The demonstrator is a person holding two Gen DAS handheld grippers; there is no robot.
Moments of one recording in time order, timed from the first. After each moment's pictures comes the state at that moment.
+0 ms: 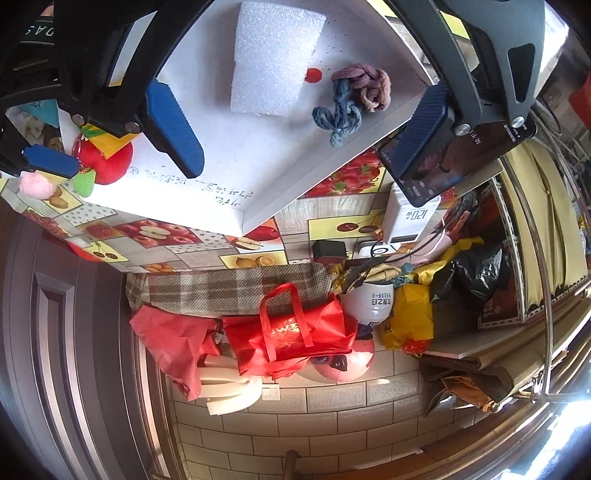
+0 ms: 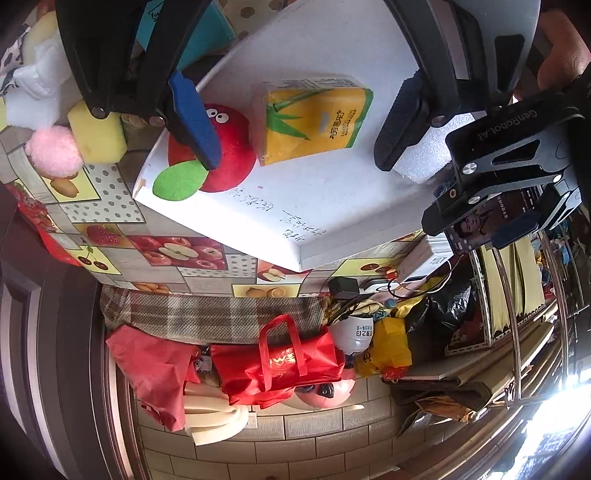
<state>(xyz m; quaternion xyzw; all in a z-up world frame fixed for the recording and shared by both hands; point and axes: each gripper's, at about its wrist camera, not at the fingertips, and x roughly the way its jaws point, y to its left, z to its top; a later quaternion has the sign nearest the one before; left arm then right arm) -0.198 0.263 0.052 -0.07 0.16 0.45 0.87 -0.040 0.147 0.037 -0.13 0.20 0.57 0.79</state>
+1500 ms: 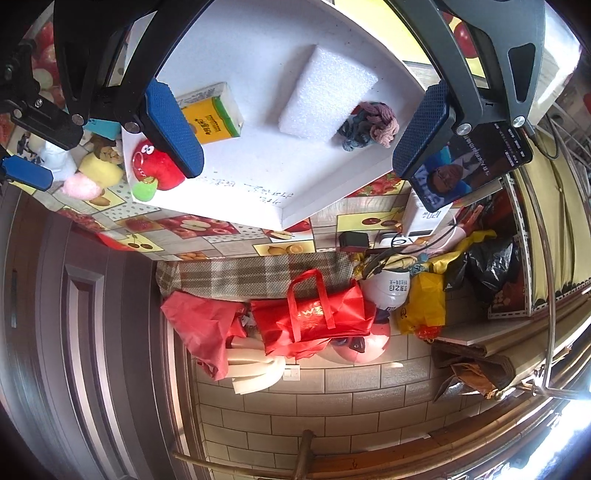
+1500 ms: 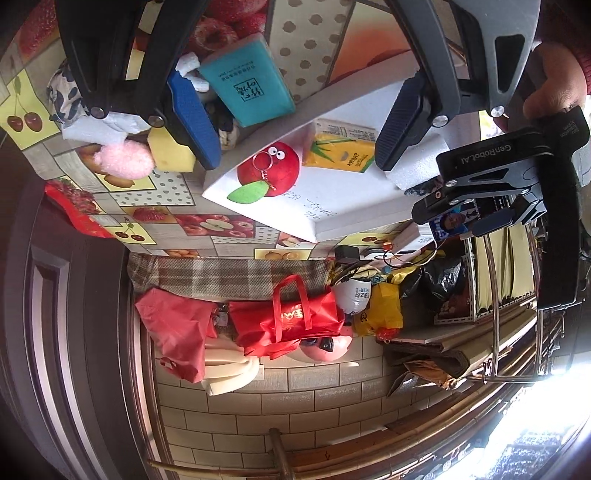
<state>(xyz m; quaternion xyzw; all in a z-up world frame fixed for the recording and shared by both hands) -0.208 0.200 0.056 -0.05 0.13 0.41 0.90 -0.041 0.047 0.045 -0.09 0.13 0.56 0.81</state>
